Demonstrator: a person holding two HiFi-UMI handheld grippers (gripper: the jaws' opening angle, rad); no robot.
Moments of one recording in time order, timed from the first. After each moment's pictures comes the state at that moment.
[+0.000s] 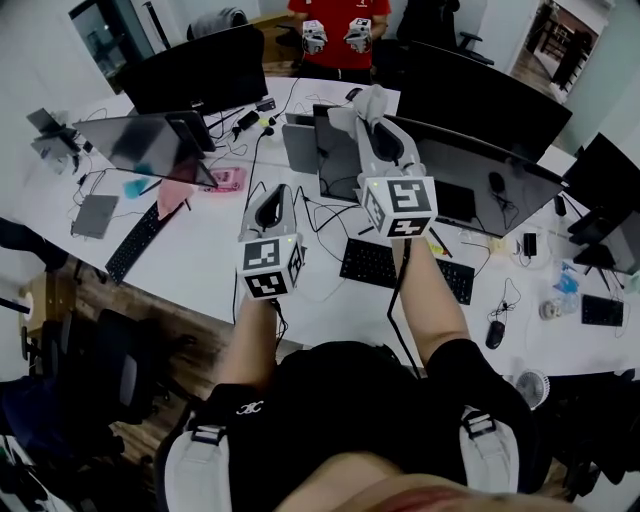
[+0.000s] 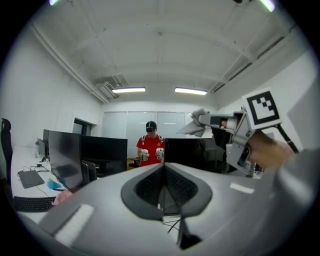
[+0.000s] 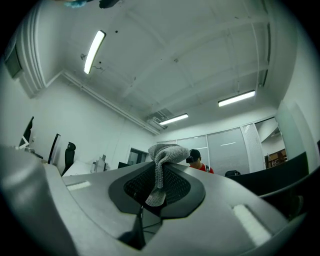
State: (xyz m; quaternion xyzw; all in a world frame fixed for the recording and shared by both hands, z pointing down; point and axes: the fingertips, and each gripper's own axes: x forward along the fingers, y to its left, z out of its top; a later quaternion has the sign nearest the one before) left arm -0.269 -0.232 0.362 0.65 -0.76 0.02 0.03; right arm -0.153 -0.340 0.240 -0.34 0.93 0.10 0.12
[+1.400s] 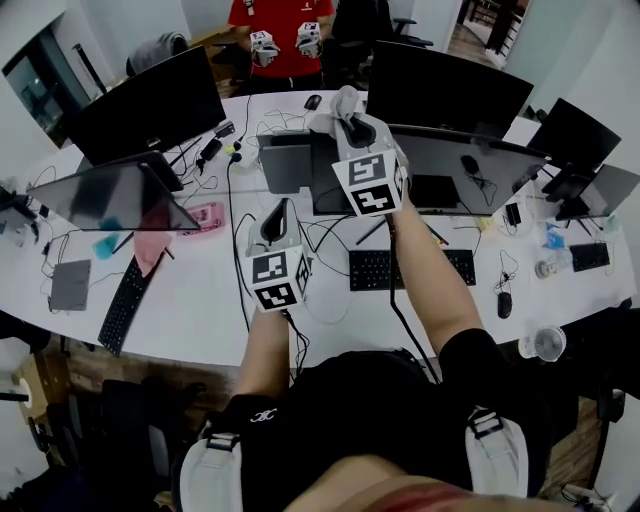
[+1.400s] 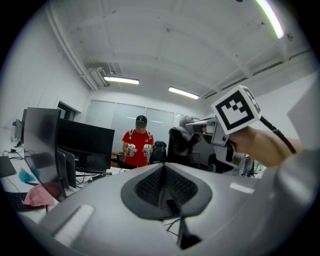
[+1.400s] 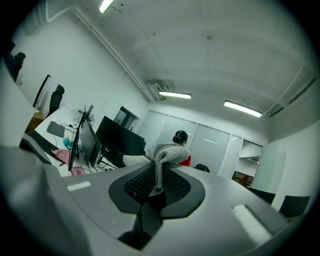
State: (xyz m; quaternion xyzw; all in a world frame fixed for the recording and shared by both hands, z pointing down) left arm -0.310 -0.285 0.393 0.73 -0.68 -0.01 0.06; right arm -0.221 -0.412 0.285 -0.45 0.86 0.18 -0.11
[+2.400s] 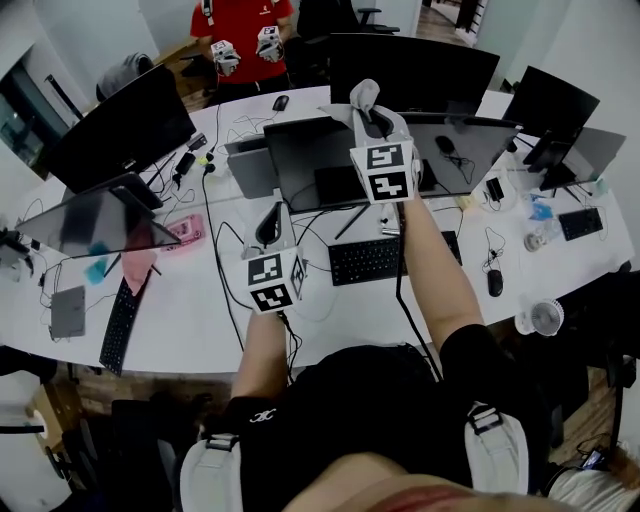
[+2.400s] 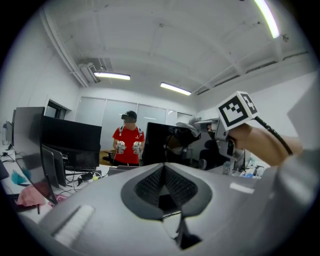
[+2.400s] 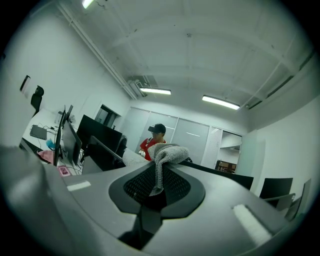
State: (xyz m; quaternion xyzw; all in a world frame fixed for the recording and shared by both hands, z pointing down) left arm -0.250 -0.293 0.400 0.75 -0.65 0.02 0.06; right arm -0.095 -0.438 0.283 -0.54 0.83 0.14 -0.09
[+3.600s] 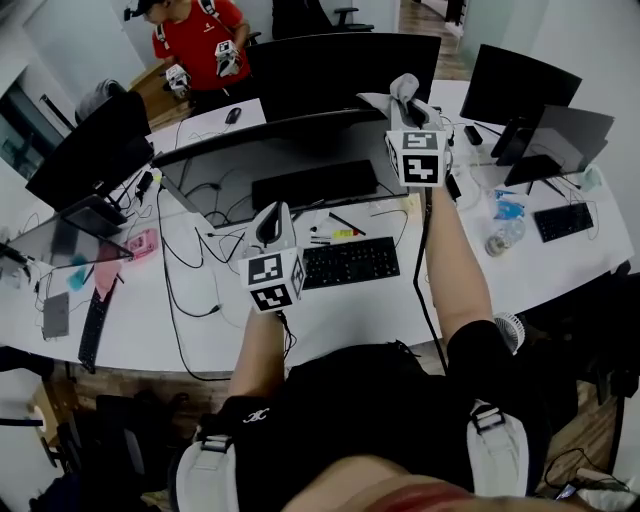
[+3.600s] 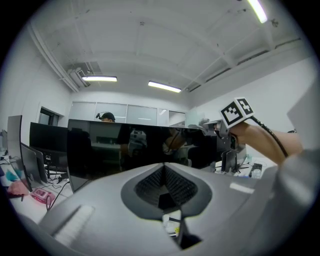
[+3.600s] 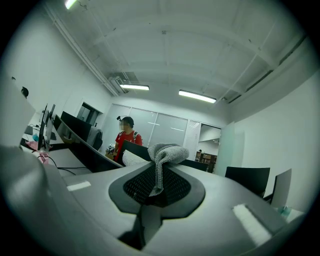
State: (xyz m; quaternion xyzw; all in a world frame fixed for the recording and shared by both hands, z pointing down) left arm 0.000 -0.328 0.402 0.76 -0.65 0.04 0.03; right arm 0.237 -0.498 0.286 -0.61 0.79 0.11 -0.08
